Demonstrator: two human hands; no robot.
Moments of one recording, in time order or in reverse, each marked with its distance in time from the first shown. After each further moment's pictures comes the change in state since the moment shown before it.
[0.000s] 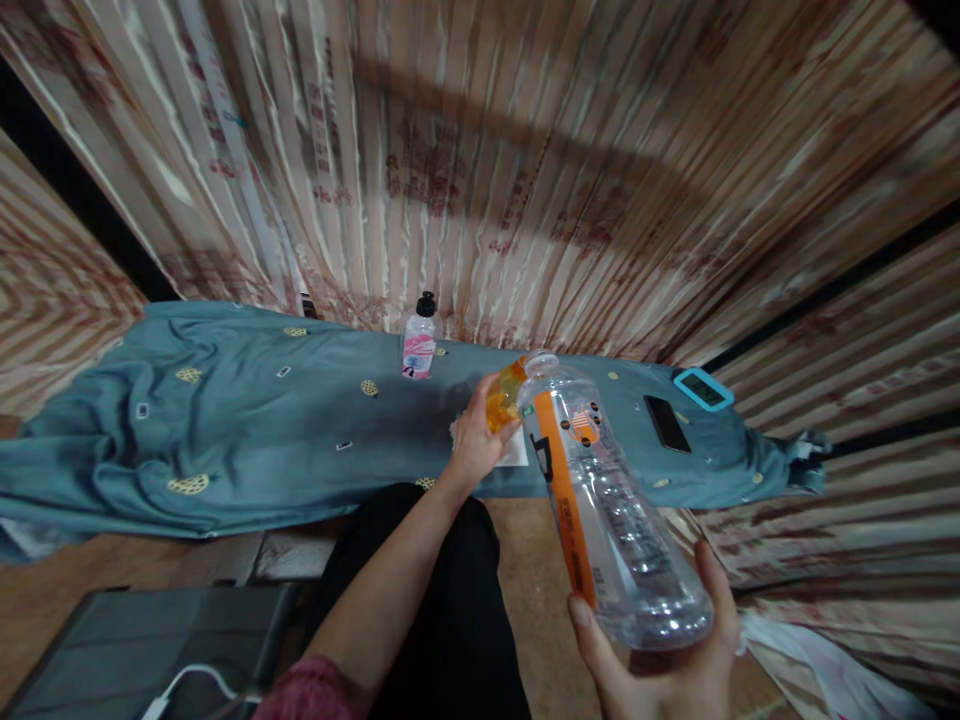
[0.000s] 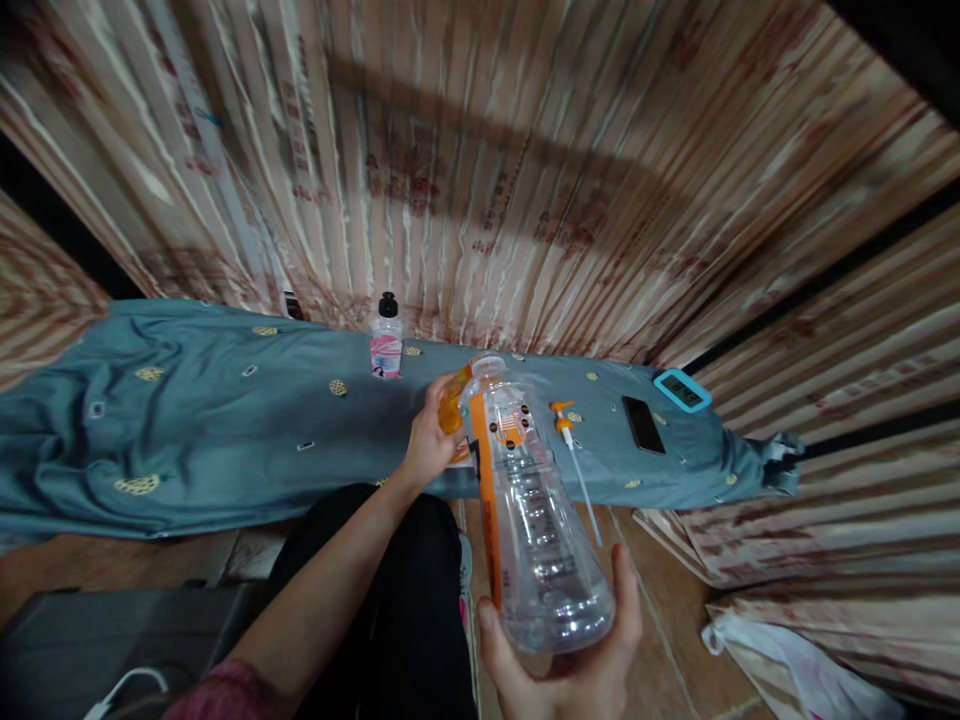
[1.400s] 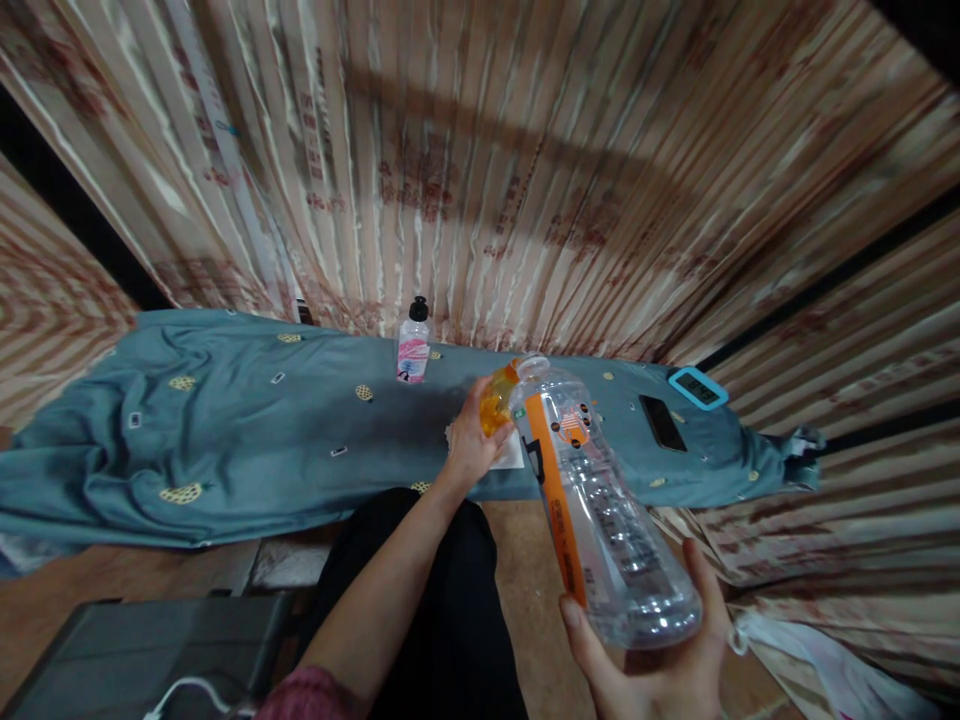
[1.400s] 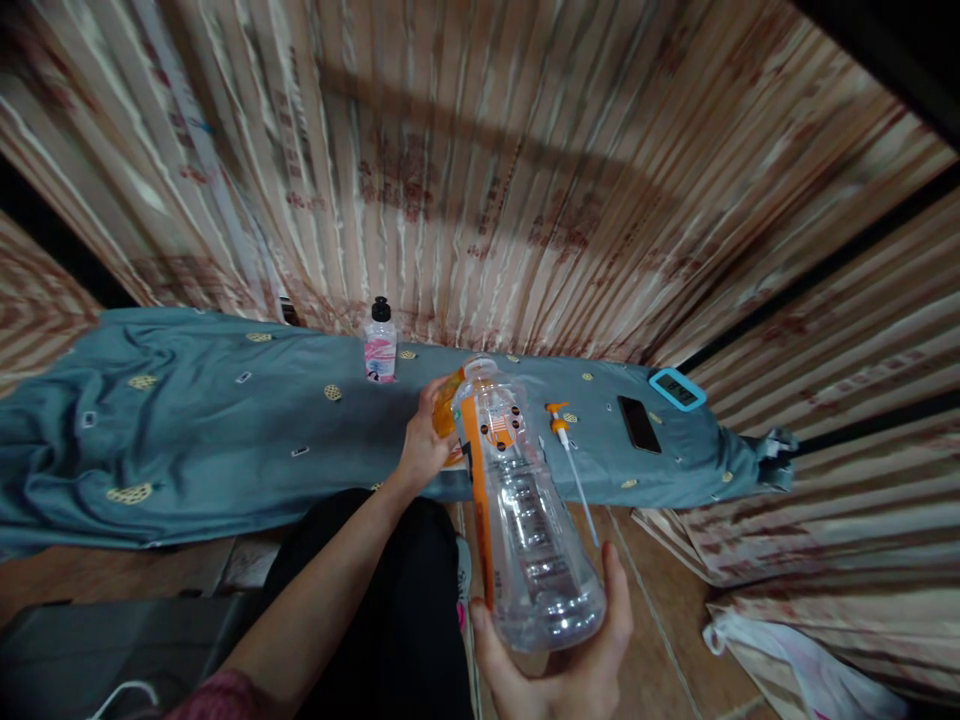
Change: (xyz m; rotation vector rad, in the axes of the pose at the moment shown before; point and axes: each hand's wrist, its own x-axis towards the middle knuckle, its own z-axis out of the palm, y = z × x) left_hand 0.001 0.007 -0.001 0.081 -0.007 -0.058; right_hand 0.001 -0.006 0.003 -0.038 0.058 -0.014
